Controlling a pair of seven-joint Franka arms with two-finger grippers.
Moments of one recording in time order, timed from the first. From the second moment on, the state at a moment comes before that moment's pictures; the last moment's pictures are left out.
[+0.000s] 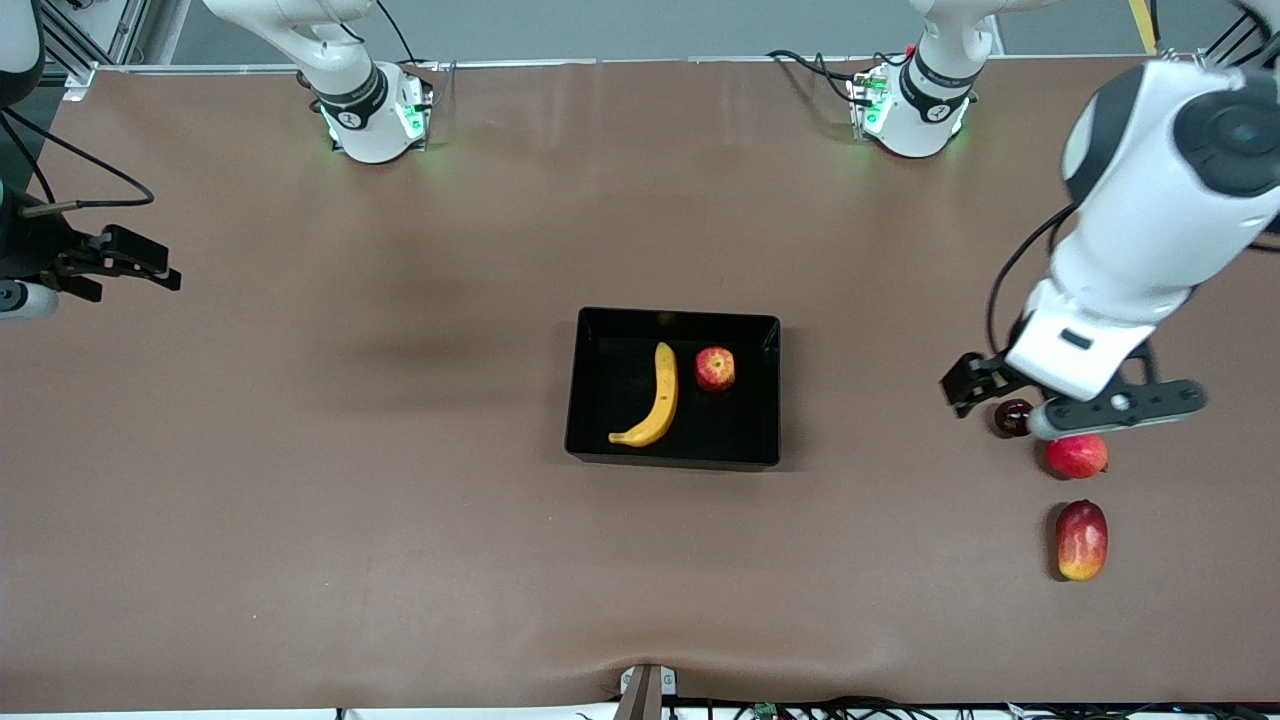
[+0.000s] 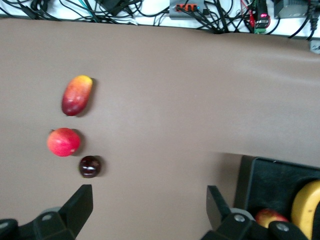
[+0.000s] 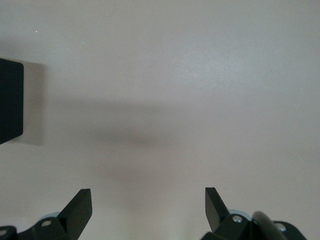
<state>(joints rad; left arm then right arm) 0.15 0.29 -0.47 -1.40 0.27 1.80 -0.43 0.02 0.01 -0.10 -1.66 0.08 1.60 -0.19</state>
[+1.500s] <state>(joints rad) 0.21 0.14 -0.48 -1.48 0.16 1.67 -0.32 0.02 0.01 -0.10 -1.66 0.08 1.60 -0.19</state>
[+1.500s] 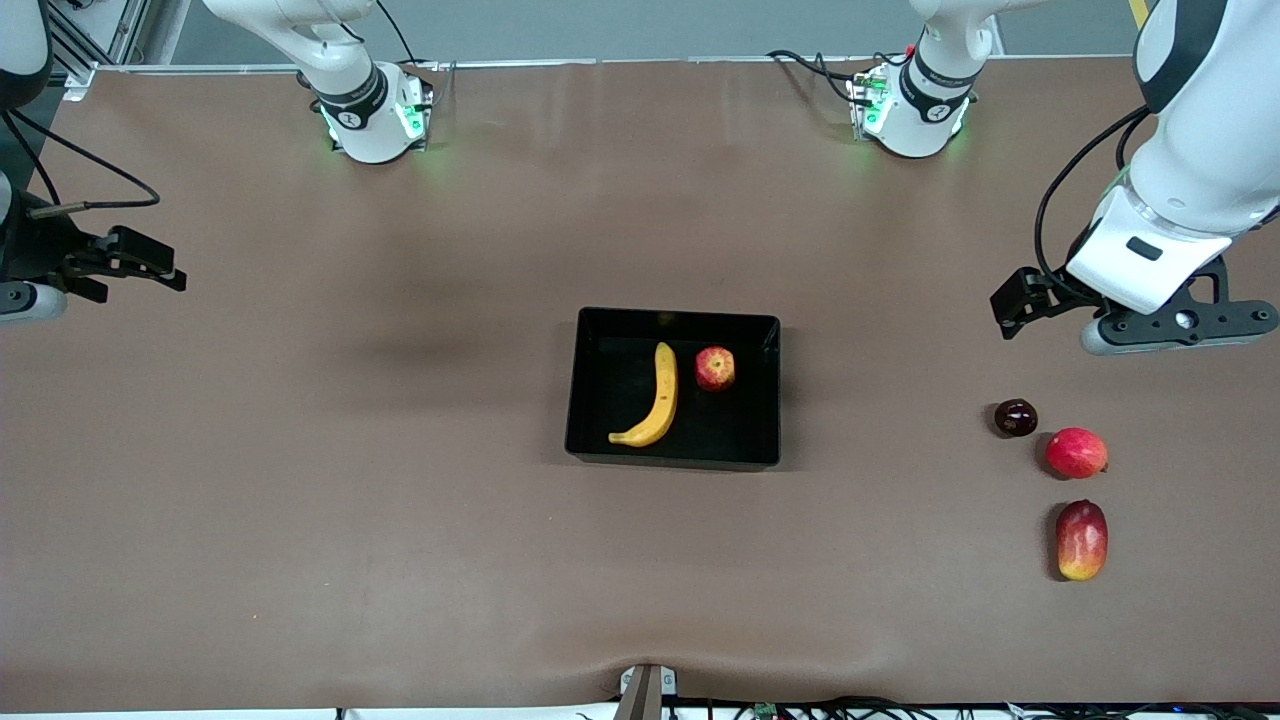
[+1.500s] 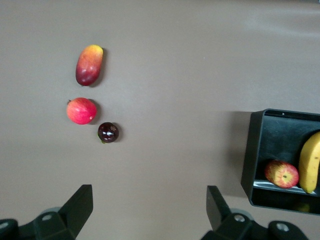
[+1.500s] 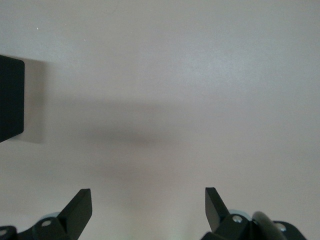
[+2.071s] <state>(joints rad) 0.09 0.04 -0.31 -1.52 0.11 1.61 -0.23 0.03 0.01 -0.10 -1.67 0.08 1.60 -0.19</state>
